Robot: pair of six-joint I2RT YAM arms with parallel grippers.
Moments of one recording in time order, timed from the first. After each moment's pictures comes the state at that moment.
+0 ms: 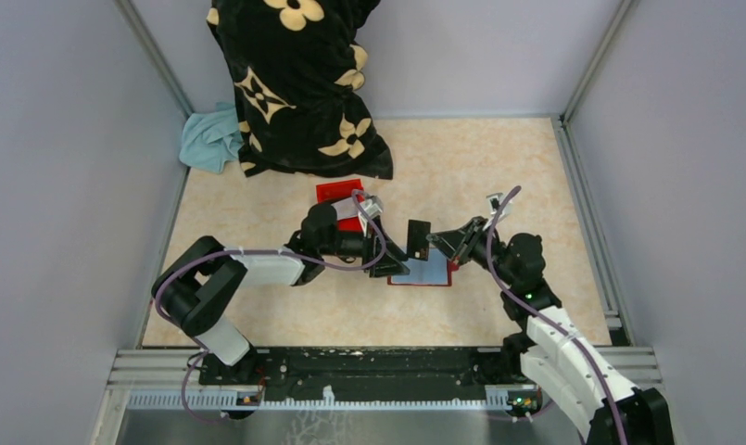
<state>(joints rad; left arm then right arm) -0.74 1.63 0.66 0.88 0.86 -0.49 0.31 0.71 0.28 0.39 -0.50 0.73</state>
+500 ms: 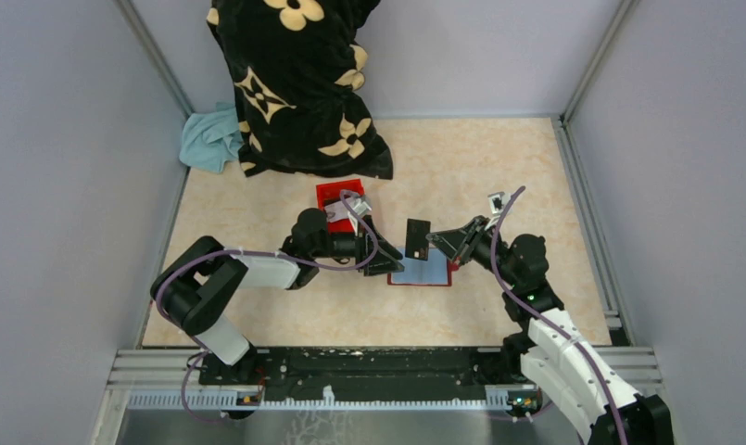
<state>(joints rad) -0.71 1.63 0.59 1.02 0.85 -0.58 0.31 0.67 0.30 0.38 -0.53 0.75</state>
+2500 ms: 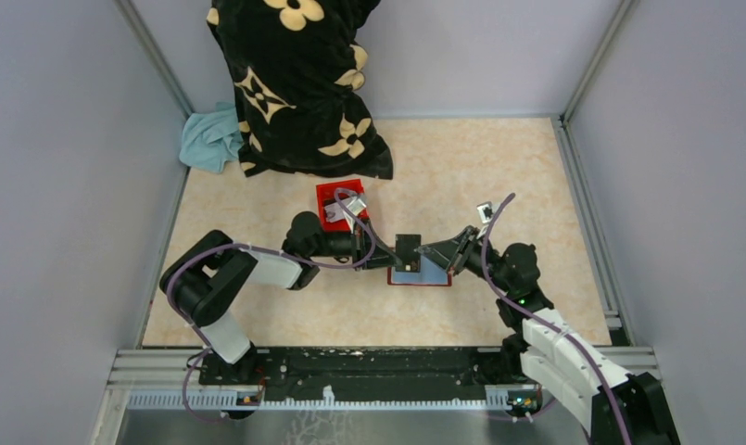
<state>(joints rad) -0.69 1.69 0.57 1.26 0.92 -0.76 0.37 0.75 0.18 0.61 -0.58 0.86</state>
